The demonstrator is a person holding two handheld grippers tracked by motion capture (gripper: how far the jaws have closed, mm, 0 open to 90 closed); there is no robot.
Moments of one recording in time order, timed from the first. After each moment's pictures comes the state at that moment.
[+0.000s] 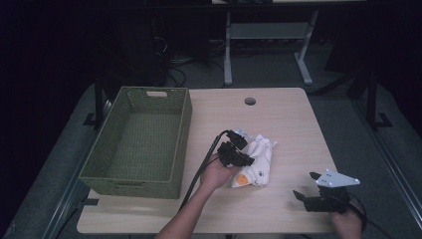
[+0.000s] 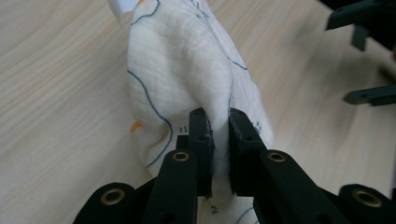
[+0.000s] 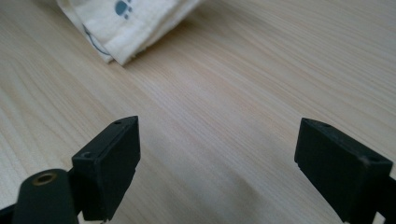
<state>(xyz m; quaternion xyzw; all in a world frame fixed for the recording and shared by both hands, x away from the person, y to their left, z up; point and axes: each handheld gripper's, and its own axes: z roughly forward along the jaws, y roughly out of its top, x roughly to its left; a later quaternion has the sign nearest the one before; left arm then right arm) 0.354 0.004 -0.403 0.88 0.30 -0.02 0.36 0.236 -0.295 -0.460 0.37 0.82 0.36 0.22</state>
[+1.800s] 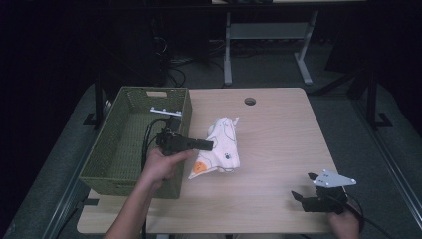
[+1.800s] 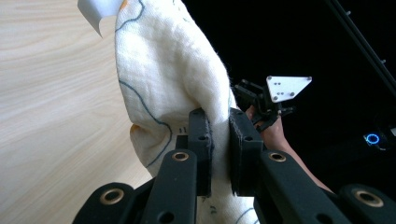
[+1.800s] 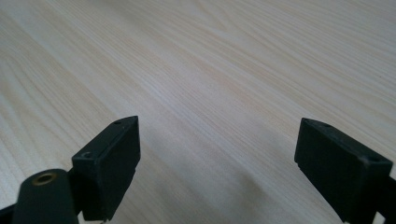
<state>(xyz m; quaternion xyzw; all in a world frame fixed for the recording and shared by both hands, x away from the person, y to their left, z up) 0.348 0.160 -0.332 0.75 0.37 -0.18 0.51 0.236 -0.290 -0.464 0.38 0.82 0.36 0.22</state>
